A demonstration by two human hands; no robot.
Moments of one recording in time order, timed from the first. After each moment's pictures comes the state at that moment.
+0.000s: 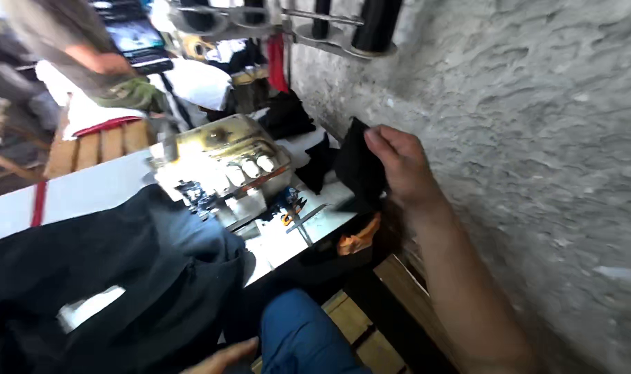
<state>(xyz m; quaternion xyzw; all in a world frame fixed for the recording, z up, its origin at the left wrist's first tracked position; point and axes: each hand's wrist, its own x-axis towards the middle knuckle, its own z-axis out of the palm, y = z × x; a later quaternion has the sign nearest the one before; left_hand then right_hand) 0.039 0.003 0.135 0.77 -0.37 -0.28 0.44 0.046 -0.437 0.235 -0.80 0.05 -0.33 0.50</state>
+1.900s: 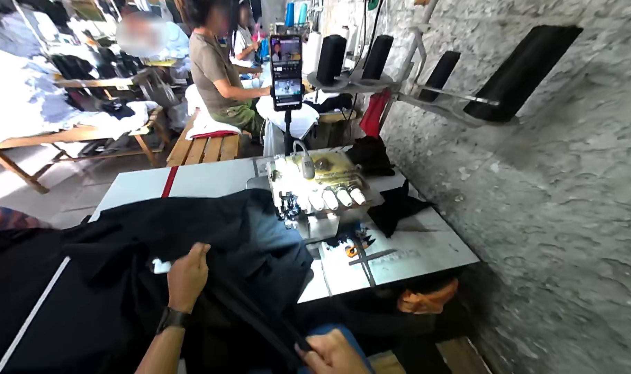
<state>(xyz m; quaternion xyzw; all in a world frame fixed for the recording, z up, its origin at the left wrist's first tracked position) 0.212 0.074 0.074 0.95 -0.10 0.17 0.22 -0.015 -0.210 0.095 -0.84 -0.06 0.12 0.53</state>
